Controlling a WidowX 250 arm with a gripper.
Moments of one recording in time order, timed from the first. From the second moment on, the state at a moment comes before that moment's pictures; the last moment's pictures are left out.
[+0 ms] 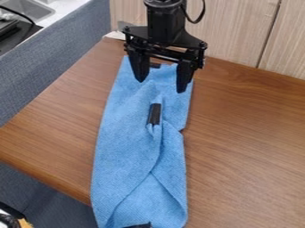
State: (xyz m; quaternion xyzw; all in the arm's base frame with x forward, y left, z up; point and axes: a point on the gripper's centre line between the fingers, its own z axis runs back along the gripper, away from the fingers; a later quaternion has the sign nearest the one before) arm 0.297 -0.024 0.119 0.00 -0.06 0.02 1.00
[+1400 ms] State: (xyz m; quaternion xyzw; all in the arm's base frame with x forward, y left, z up) arm 0.390 0.091 0.073 -0.04 0.03 0.15 0.99
